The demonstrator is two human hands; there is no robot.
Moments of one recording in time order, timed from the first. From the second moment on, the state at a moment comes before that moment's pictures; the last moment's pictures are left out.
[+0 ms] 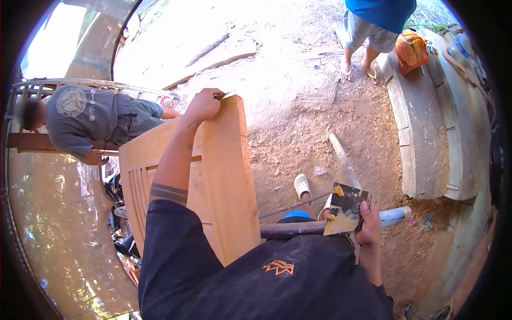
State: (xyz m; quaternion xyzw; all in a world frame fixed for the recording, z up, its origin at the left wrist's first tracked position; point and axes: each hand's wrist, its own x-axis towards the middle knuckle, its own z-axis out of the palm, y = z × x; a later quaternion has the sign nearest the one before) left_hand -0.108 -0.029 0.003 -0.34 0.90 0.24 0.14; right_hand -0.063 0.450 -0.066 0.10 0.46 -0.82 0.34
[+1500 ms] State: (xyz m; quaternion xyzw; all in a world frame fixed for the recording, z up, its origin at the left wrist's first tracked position) left_hand 0.029 0.050 0.019 -0.01 0.94 0.20 0.28; right_hand -0.057 0.459 -0.064 0.08 0.47 -0.81 0.35
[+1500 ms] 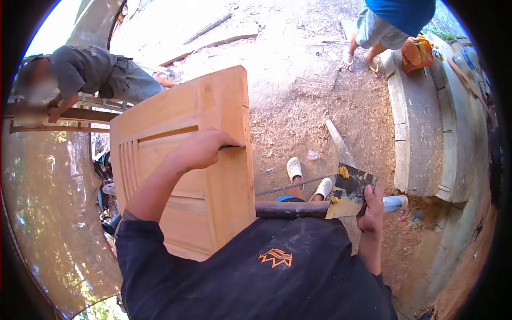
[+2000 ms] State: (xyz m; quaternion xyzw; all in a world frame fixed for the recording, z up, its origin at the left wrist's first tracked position) left_hand -0.007 0.085 -0.010 0.18 0.98 0.02 0.03; right_hand -0.052 0.461 -0.055 0.06 0.47 -0.82 0.33
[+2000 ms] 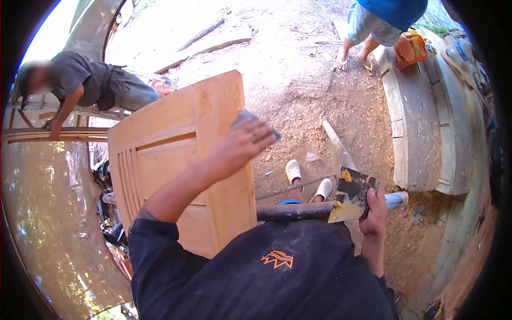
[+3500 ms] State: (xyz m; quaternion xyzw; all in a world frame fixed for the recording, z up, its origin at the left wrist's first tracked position) left_hand -0.013 -0.051 0.001 -0.09 0.98 0.15 0.05; right_hand -0.052 0.419 -0.048 0.02 0.51 -0.75 0.42
